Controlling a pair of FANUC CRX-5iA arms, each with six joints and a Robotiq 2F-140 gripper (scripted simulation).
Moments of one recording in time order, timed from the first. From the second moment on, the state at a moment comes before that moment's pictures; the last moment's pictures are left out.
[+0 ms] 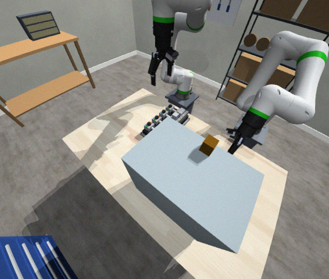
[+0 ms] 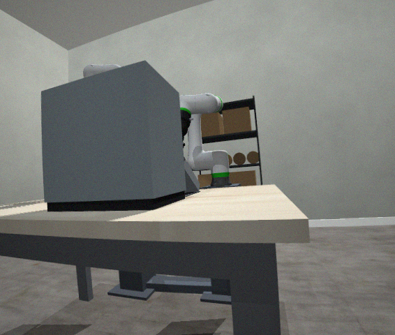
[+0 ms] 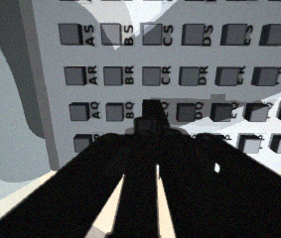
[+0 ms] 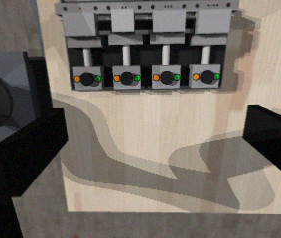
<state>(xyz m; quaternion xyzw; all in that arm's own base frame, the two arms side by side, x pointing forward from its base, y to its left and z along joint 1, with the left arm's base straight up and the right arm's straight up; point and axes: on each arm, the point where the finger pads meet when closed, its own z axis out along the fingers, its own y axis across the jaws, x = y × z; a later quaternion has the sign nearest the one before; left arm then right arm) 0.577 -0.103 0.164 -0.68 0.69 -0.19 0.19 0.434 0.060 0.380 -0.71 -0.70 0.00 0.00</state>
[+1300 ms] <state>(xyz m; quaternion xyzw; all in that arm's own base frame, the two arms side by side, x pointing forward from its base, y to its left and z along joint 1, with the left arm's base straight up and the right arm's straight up) 0.570 -0.166 0.172 -0.68 0.69 -0.19 0.18 0.434 0.060 0.380 -0.71 -0.70 0.00 0.00</state>
